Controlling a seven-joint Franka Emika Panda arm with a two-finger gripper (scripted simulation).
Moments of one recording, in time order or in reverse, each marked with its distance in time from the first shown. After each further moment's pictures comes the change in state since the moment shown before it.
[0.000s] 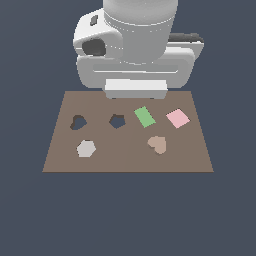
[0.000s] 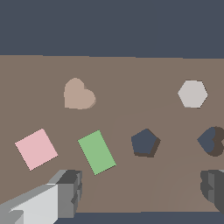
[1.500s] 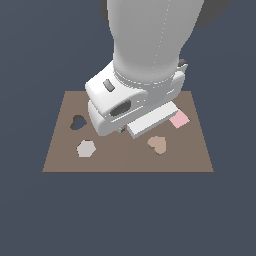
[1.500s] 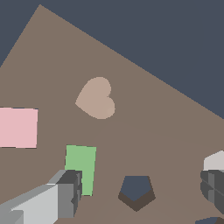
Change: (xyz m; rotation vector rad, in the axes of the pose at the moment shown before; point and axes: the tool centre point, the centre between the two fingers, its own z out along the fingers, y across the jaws) arm 0.041 -0.011 0.043 0.005 0.007 -0.544
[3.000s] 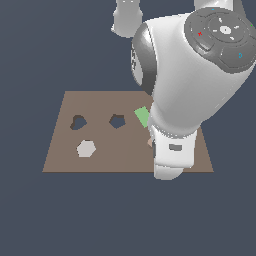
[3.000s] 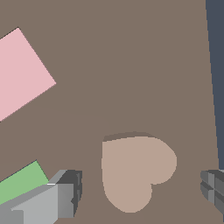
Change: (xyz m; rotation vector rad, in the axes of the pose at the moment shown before) arm 0.064 -0.034 0.073 0.007 0.009 -0.934
